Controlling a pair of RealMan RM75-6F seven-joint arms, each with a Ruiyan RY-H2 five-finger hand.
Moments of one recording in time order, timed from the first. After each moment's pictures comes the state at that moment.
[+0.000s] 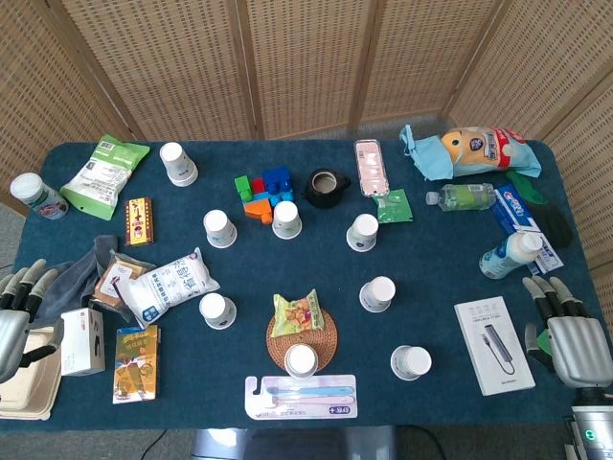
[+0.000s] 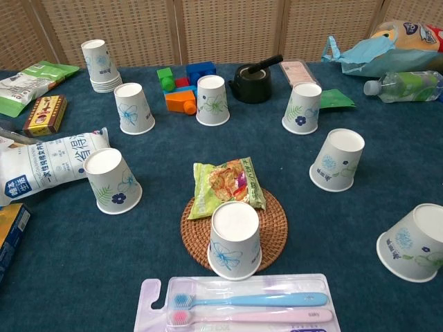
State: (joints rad) left arm -0.08 -1.04 -0.01 -1.70 1.52 1.48 0.13; right arm 0.09 -1.09 0.05 -1.62 -1.52 1.46 -0.09
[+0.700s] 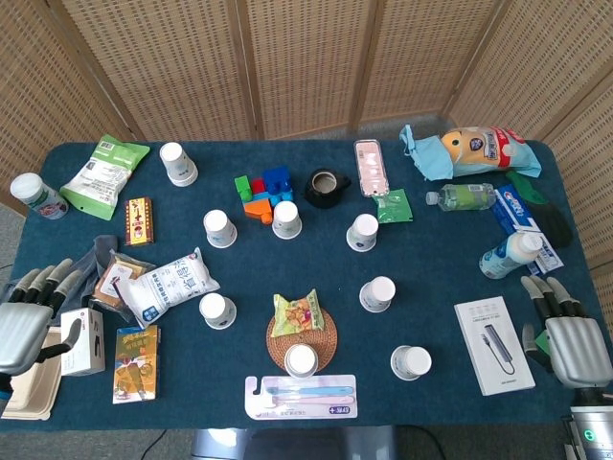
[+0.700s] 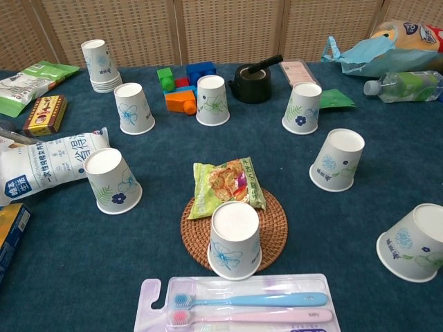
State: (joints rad) left arm -0.16 -0.97 0.00 -1.76 1.53 1.32 0.20; right arm 0.09 -1.09 0.05 -1.61 -1.53 1.47 -0.08
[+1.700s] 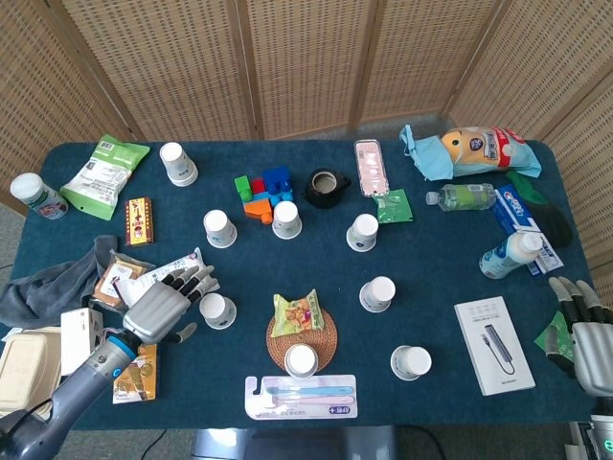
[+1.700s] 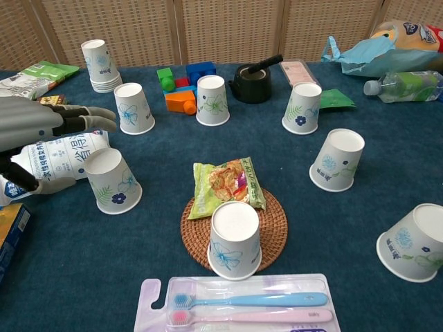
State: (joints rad) left arm -0.51 -1.27 -0.05 -1.69 1.48 0.93 0.41; right arm 0.04 -1.05 0.06 -1.64 -1.49 1.52 -0.07
